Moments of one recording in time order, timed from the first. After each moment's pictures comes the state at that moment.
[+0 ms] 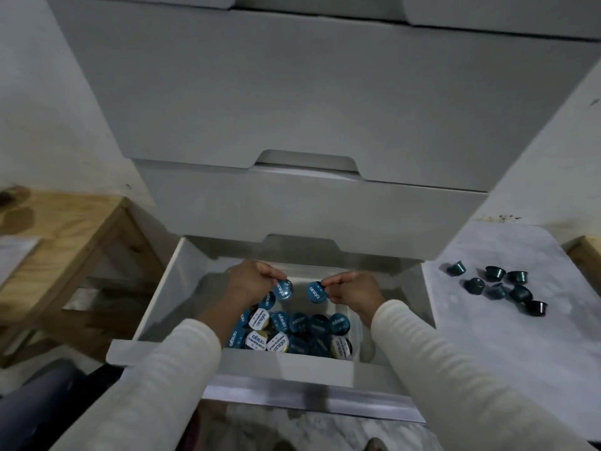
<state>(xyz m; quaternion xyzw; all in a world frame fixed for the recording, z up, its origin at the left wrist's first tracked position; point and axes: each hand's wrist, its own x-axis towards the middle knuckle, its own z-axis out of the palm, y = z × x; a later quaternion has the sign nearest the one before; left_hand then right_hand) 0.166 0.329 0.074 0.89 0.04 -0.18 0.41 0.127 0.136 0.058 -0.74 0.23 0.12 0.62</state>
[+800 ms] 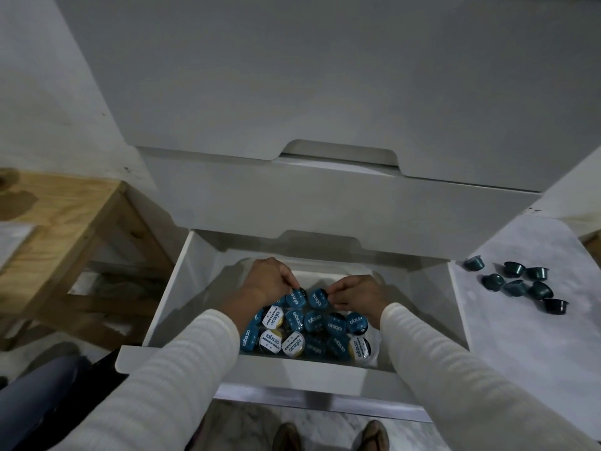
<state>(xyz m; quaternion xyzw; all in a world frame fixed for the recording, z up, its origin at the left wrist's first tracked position) 0.186 0.334 0.048 0.92 -0.06 -0.22 0.32 0.142 0.149 0.032 -0.76 0.23 0.20 0.58</state>
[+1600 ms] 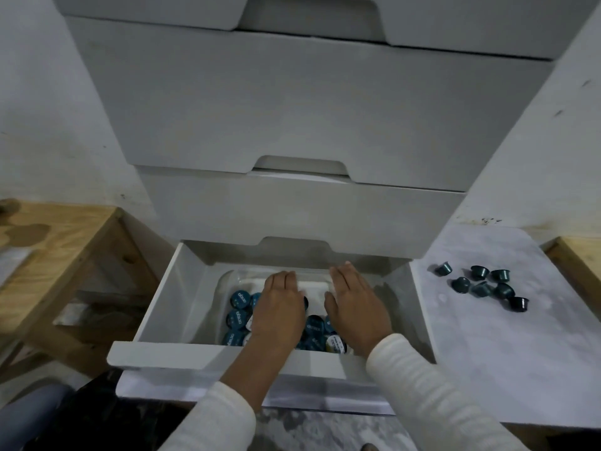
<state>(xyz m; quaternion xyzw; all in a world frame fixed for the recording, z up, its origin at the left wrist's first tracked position) 0.097 0.286 0.074 0.97 -0.13 0.03 0.18 0.076 0.150 0.077 -0.99 -0.02 -0.04 0.15</state>
